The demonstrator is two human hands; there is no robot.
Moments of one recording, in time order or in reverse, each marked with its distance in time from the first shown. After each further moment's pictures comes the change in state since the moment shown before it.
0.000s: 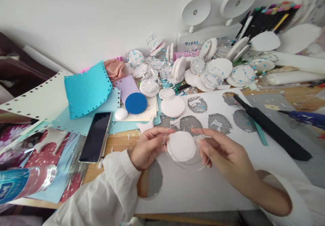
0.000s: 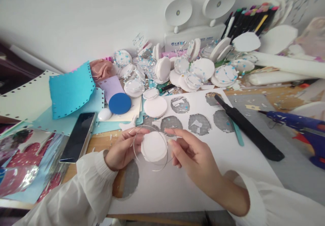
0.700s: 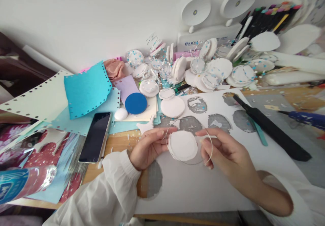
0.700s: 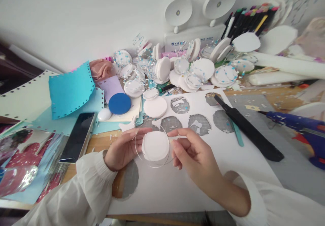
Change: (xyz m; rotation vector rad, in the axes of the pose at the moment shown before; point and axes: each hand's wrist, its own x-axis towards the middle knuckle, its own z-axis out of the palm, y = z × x) left_hand 0.000 0.003 -0.003 -0.059 -0.150 -0.024; right_hand 0.000 -0.003 -0.001 0.096 0.004 0.024
